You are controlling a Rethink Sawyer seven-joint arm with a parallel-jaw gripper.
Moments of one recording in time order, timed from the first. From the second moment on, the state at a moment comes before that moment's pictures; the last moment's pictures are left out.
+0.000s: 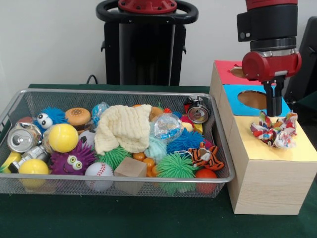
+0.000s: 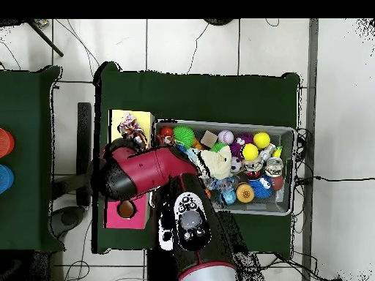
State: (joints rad) arm -0.12 -0.74 0.23 1.69 -0.35 0.22 1.58
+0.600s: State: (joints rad) arm -0.10 -0.72 0.21 1.67 -0.35 0.22 1.58
